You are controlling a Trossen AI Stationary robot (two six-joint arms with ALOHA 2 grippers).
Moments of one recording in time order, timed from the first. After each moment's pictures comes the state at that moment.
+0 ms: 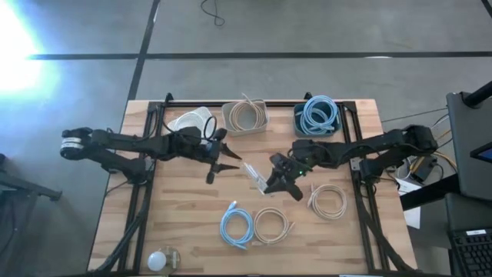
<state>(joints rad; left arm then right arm) 0.10 1.20 0.71 0.29 0.26 0.24 0.04 1.40 0.81 0.25 -0.48 0.49</state>
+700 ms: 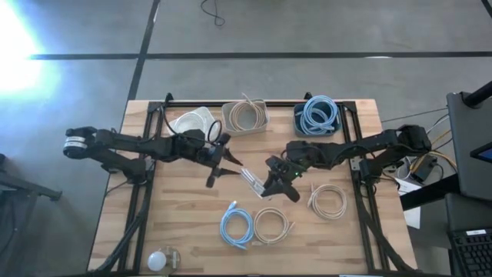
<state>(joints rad) 0.08 1.24 0.71 0.31 0.32 0.21 0.04 1.47 0.86 0.24 -0.53 0.50</state>
